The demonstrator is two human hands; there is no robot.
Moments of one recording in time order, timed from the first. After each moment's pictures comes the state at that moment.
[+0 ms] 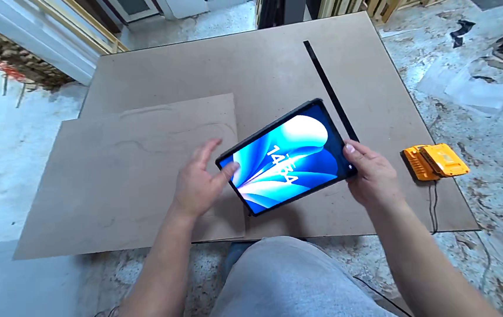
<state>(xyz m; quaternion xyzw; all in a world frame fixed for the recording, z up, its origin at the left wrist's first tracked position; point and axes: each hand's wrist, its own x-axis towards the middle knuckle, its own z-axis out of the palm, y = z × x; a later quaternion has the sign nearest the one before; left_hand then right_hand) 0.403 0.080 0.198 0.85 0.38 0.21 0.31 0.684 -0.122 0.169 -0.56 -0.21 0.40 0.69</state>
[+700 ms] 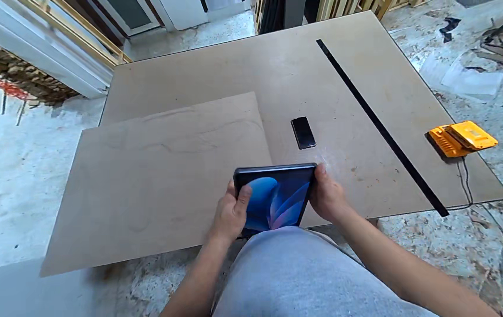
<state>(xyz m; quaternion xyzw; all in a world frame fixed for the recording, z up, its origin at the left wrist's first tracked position) 0.253 0.076 0.135 0.73 0.46 0.14 0.49 0.468 -0.058 0.114 -0.49 -0.24 0.48 0.68</state>
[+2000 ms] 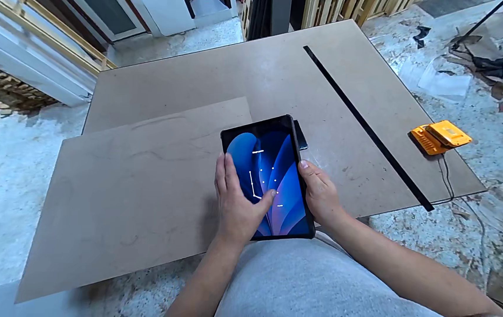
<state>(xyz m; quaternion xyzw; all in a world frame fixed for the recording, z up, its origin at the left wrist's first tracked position) 0.293 0.066 0.165 0.82 0.42 0.25 0.31 0.452 -0.041 0.163 -0.57 -0.23 0.39 0.69</state>
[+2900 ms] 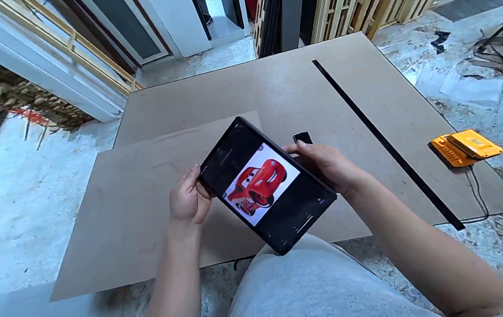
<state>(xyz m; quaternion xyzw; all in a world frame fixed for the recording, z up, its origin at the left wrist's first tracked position) 0.248 0.172 0.194 0.45 0.31 0.35 0.76 0.534 0.003 0.208 -0.44 -0.31 0.62 0.56</state>
